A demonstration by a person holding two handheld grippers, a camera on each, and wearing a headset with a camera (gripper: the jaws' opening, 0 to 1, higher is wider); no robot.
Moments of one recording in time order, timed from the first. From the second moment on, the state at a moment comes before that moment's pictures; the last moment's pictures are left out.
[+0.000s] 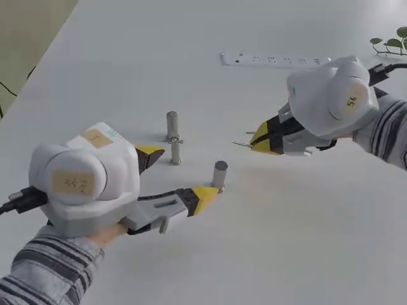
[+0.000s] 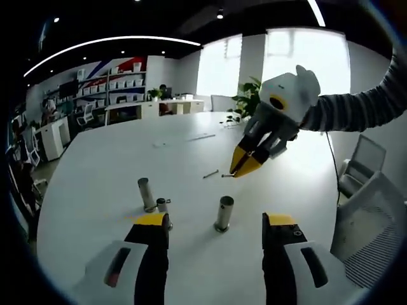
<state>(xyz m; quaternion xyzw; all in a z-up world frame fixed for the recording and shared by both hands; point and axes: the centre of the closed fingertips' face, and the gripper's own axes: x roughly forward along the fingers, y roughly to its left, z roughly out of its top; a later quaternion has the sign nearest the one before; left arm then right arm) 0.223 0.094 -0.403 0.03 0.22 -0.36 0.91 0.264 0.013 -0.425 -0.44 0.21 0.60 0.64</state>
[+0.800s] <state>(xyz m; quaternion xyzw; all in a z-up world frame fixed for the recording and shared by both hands) 0.219 0.065 -0.393 -0.13 0.25 -0.39 0.88 0.225 0.042 -0.410 -0.44 0.15 0.63 0.62</state>
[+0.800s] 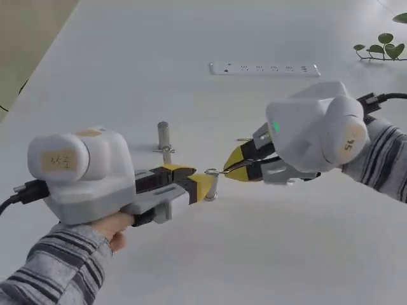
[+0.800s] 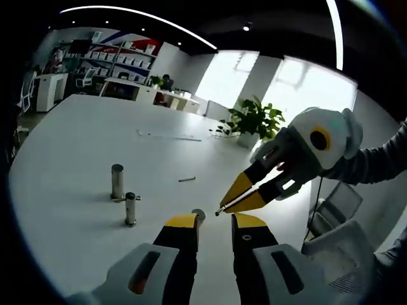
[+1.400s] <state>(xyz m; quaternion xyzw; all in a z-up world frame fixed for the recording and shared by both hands) 0.218 0.058 -0.389 -0.18 0.25 -0.39 0.87 0.214 0.055 -0.398 -0.44 0.13 0.63 0.62</state>
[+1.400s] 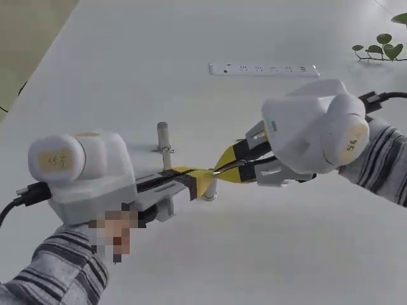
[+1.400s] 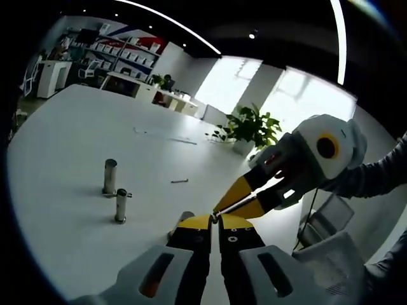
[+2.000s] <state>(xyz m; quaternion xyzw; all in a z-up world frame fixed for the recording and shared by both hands) 0.211 0.055 -0.392 -0.07 0.22 -0.44 0.87 0.212 0.051 -0.403 -0.36 0.18 0.64 0.66</state>
